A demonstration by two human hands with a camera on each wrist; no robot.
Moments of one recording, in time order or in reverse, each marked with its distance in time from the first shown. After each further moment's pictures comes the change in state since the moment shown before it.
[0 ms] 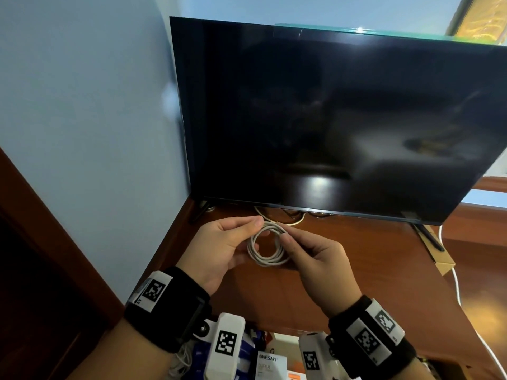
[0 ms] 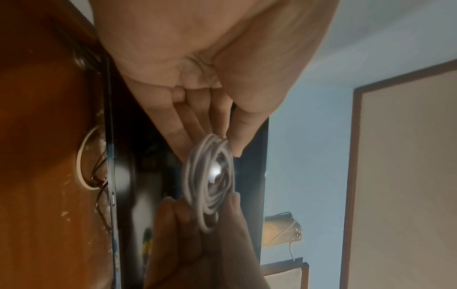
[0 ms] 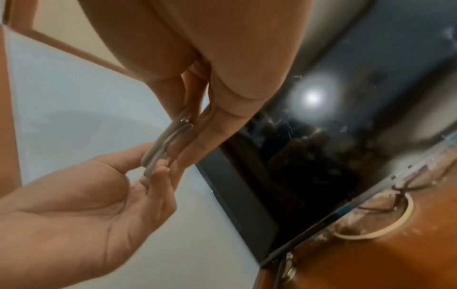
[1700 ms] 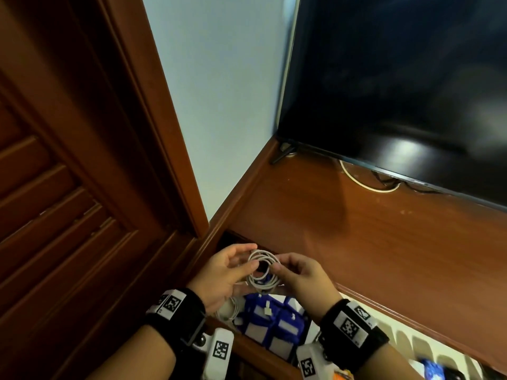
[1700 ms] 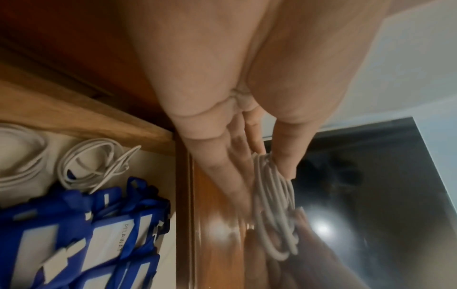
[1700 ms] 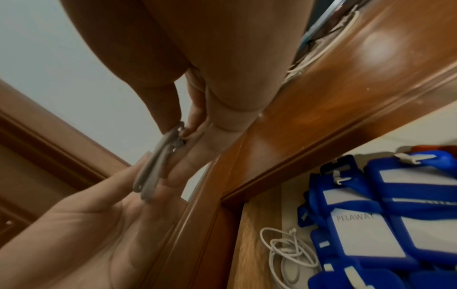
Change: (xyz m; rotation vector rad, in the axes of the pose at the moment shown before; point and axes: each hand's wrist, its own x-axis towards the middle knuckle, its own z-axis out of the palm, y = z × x) left_hand -0.081 -0.171 -0.167 -0.151 0.250 -0.265; right_hand -0.063 0.115 0.151 0.228 -0.465 0.683
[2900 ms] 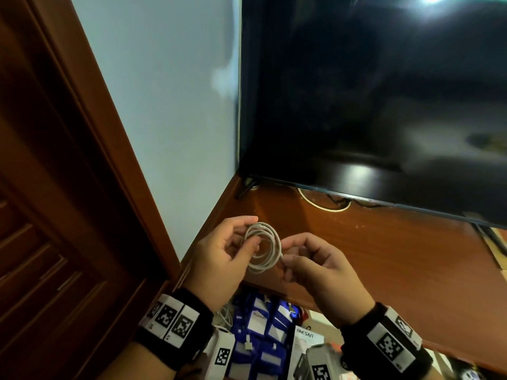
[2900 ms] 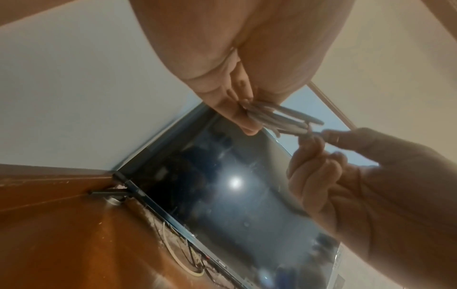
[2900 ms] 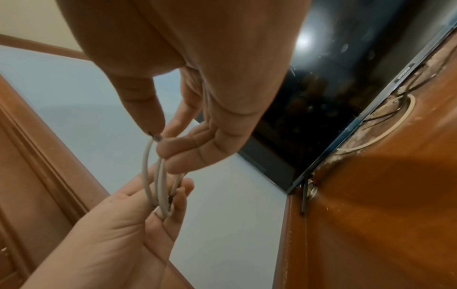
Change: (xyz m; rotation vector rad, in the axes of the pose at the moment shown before) left_hand -0.031 0.095 0.083 0.518 0.071 0.821; right_hand -0.077 -0.103 -0.038 0.093 0.045 -0.411
